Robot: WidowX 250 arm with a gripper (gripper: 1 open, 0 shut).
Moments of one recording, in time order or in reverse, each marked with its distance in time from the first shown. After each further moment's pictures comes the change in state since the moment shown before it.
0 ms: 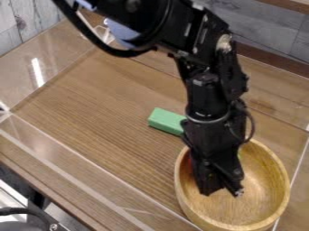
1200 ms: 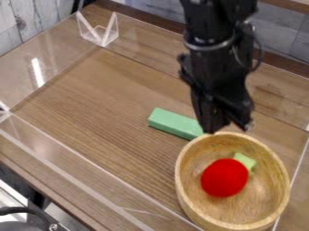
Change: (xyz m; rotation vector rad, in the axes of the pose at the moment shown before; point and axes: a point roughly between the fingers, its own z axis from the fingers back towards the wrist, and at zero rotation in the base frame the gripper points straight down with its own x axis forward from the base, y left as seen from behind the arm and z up) arm 0.015 0.012 0.076 0.116 -0.125 0.054
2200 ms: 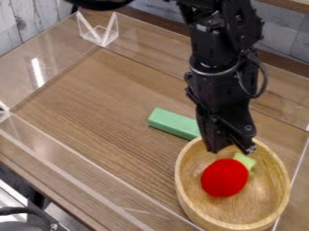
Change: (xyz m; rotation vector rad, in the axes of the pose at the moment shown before) arm -0.004 -0.011 -0.024 -0.010 0.021 -0.064
